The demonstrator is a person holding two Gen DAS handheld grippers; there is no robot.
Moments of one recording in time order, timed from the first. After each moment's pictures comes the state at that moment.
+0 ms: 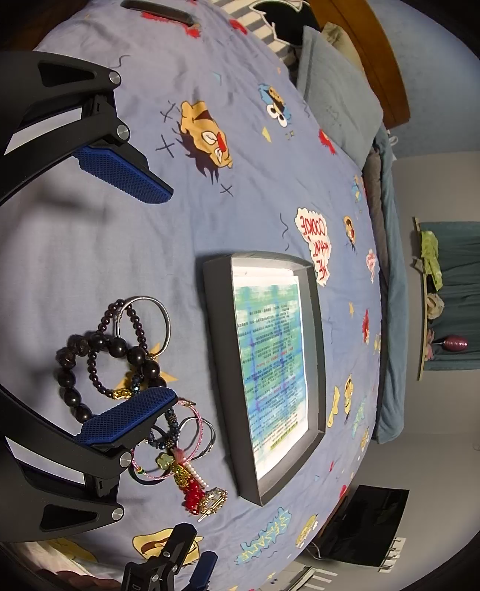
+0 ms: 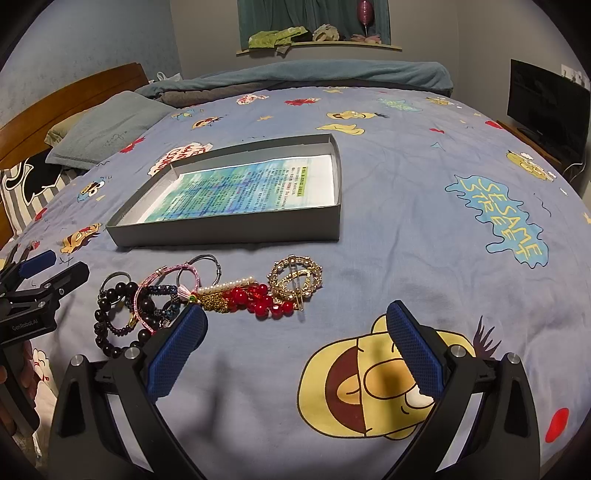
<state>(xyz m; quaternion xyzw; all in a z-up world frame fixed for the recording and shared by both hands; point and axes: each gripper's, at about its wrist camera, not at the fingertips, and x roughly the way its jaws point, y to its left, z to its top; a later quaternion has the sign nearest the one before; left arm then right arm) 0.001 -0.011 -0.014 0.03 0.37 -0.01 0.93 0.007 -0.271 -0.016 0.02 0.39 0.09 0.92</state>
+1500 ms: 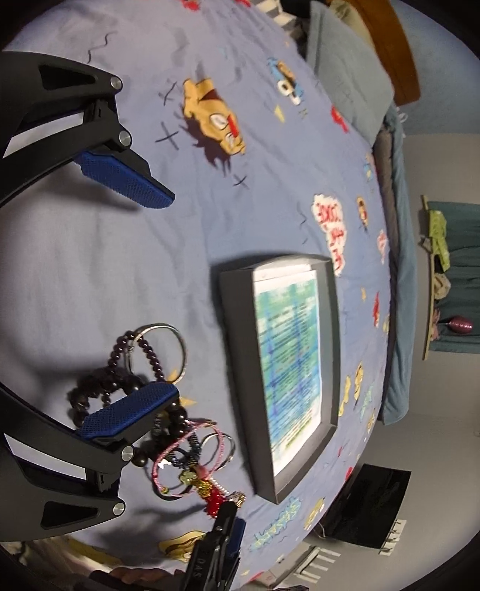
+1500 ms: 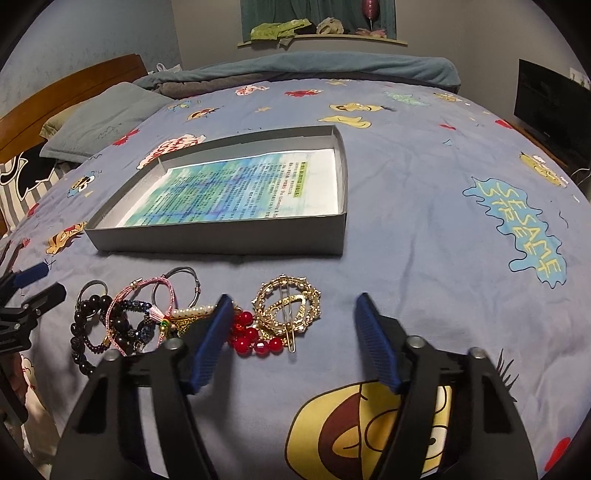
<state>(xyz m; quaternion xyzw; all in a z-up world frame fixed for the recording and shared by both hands) 0.015 0.026 -0.041 0.01 0.38 -0.07 0.92 0.046 -0.269 -0.034 0.01 0.40 0.10 0.91</state>
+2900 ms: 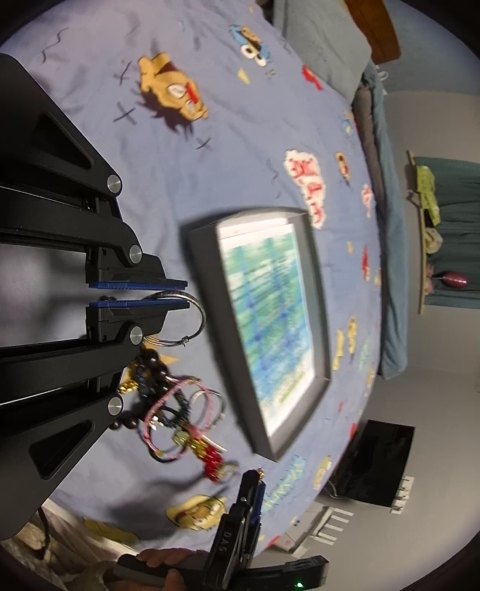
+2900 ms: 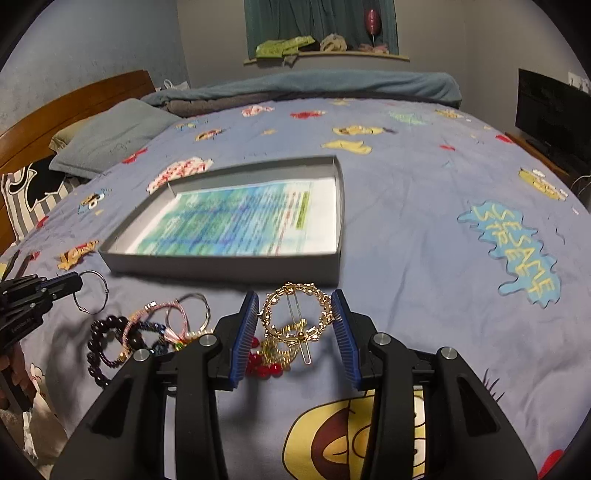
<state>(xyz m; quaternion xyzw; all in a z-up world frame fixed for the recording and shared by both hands) 0.020 0.013 -0.017 0.03 0.36 -0.16 0.92 0.042 -0.277 -0.006 0.02 0.36 0.11 0.93</state>
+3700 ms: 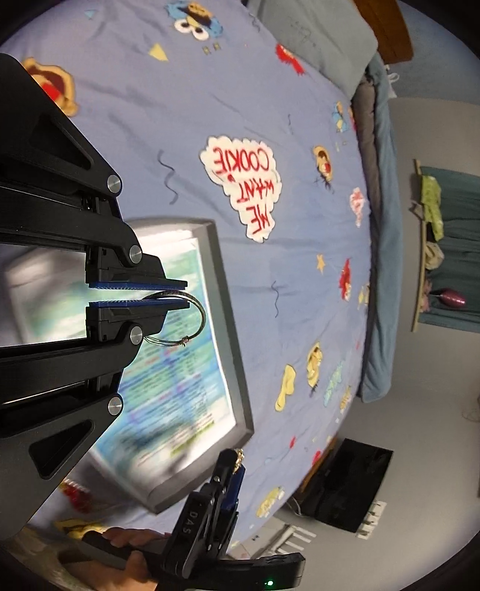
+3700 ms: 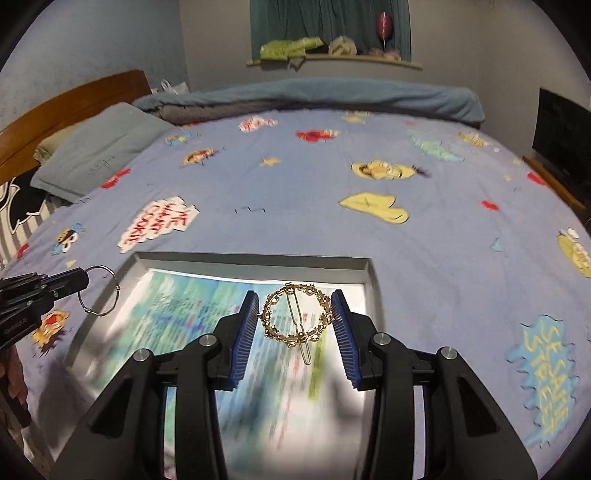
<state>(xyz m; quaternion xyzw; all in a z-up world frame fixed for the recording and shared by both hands) 0.181 0.012 0.009 0.00 0.37 -0.15 0.92 0.210 -0.236 0.012 0.01 0.38 0.11 0.92</state>
